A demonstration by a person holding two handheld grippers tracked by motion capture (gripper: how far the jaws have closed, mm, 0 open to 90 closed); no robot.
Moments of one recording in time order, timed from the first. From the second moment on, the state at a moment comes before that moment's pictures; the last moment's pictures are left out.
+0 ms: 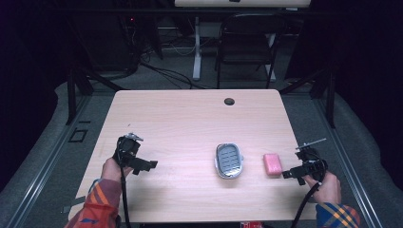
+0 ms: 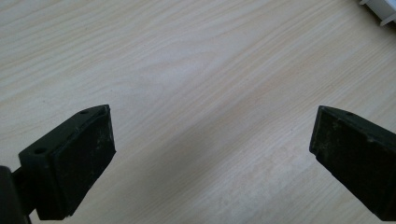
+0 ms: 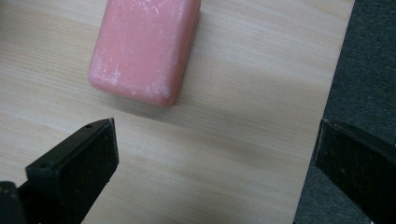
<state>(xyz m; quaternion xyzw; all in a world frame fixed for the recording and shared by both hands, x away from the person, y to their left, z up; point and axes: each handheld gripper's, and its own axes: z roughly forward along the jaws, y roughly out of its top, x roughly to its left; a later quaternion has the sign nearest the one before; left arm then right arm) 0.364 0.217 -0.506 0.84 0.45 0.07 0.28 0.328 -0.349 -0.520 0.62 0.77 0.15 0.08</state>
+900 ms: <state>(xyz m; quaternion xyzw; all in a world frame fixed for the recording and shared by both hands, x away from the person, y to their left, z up) 0.365 0.218 -0.506 0.84 0.46 0.07 0.29 0.333 -0.339 -0.507 0.62 0.76 0.16 0.08</state>
